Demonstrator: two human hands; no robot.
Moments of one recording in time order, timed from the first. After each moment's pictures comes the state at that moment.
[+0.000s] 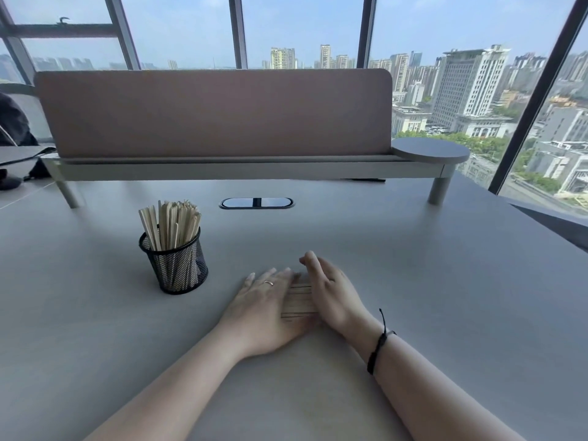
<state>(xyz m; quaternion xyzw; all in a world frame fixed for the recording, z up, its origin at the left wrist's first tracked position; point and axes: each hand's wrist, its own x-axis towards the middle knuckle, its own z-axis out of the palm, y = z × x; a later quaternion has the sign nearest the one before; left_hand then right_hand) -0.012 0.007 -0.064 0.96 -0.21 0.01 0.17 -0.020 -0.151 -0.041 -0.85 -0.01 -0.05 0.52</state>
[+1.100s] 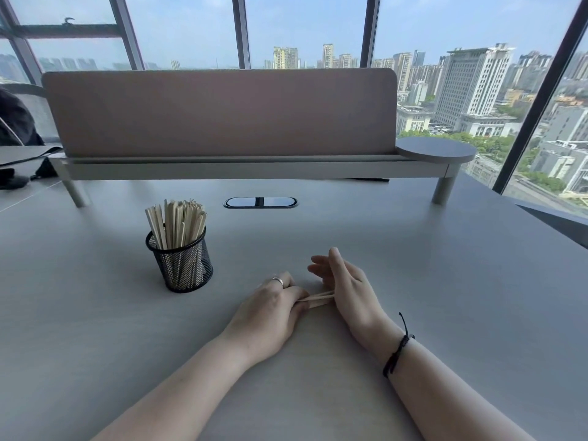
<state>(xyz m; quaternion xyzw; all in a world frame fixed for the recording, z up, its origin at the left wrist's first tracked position) -0.023 0.006 -0.063 0.93 -0.26 0.08 0.26 -0.021 -0.159 -0.050 -0.70 0.01 -0.07 0.71</state>
